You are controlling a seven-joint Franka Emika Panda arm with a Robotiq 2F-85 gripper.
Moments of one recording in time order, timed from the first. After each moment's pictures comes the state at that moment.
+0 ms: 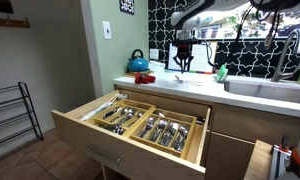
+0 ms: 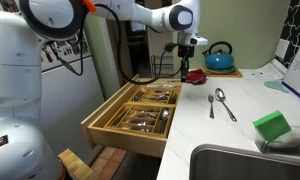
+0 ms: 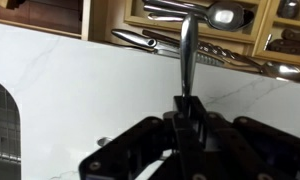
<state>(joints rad) -0.19 0.31 -0.19 -1.52 0.05 1.73 0.67</state>
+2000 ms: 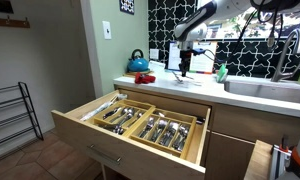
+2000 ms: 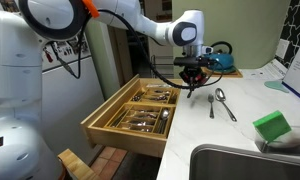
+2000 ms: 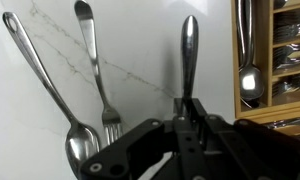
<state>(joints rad) -0.27 0.32 -0.15 -1.64 0.04 2.00 -0.56</state>
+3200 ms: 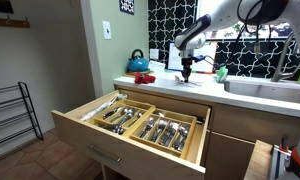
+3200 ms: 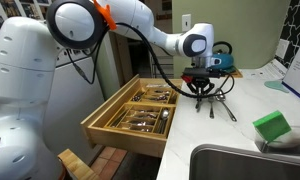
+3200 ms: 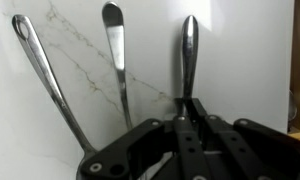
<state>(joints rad) -0.31 0.46 -0.15 -1.56 0.02 1.99 -0.62</state>
